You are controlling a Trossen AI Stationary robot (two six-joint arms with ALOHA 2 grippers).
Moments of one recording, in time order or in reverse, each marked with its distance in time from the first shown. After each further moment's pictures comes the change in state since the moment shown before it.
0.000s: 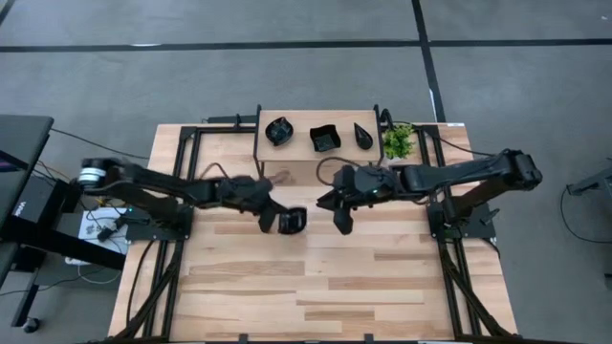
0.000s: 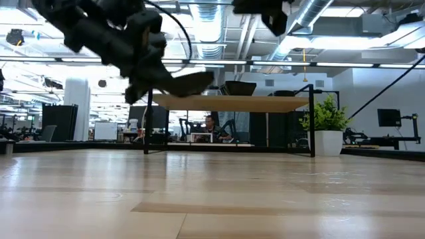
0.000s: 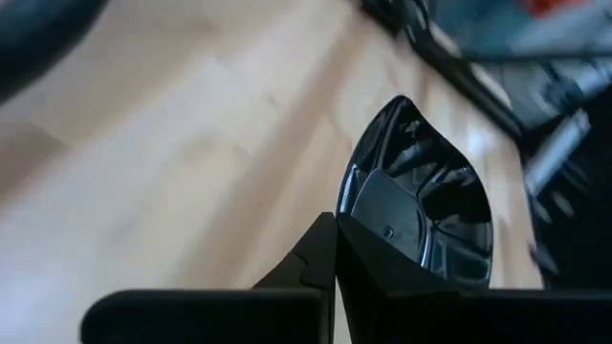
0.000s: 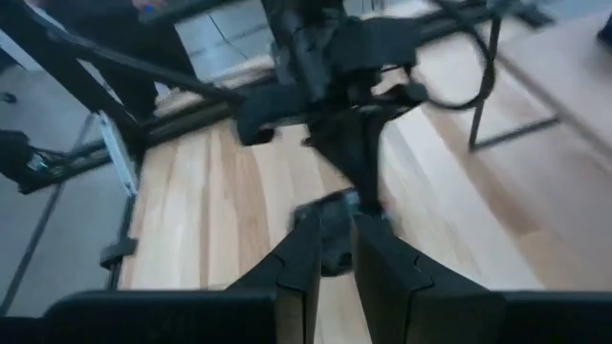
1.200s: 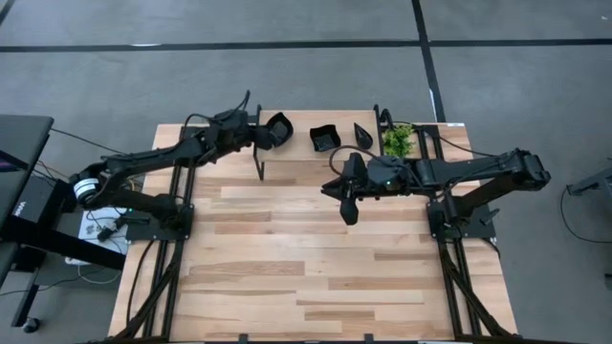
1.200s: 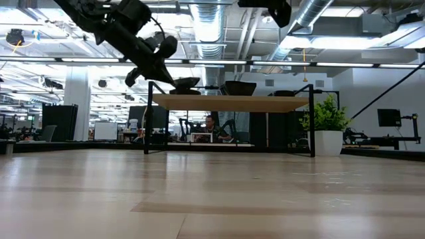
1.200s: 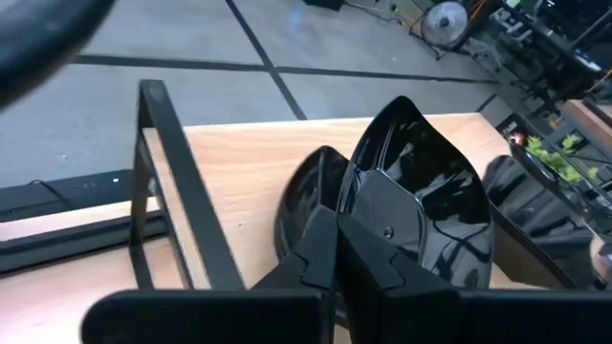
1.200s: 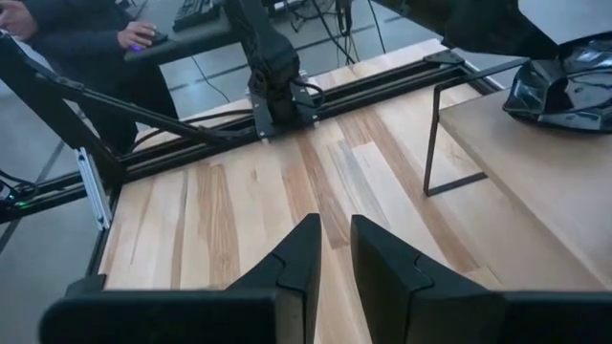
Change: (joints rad) left arm 0.536 -0.061 0.230 -0.186 -0.256 0.047; right arm -0.022 -0.081 0.000 0.005 0.080 -0.073
